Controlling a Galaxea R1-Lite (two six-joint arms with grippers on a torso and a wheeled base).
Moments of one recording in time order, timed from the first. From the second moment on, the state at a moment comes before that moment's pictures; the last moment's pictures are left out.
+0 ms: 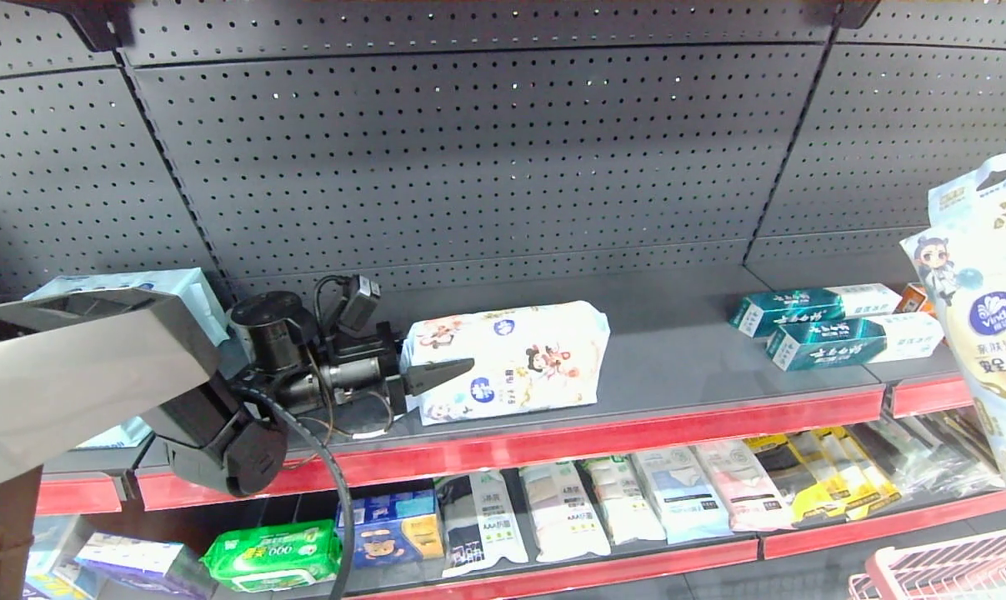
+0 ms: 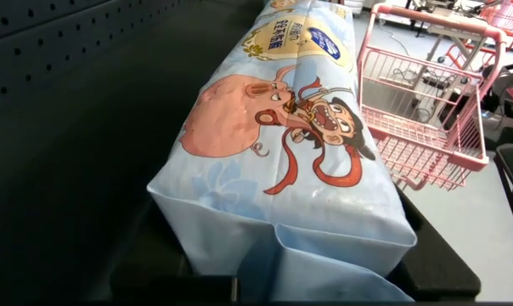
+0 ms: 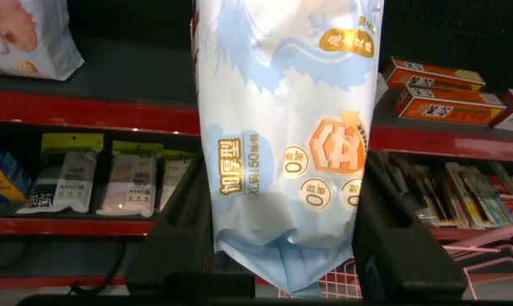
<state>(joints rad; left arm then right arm) -0.27 2.22 -0.79 -1.47 -0.95 -0.08 -0.16 0.51 -0.50 0.13 0.14 -0.25</state>
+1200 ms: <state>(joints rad) -0.28 2.22 -0.78 -1.47 -0.99 -0.08 -0.16 0.51 -0.50 0.13 0.14 -0.25</state>
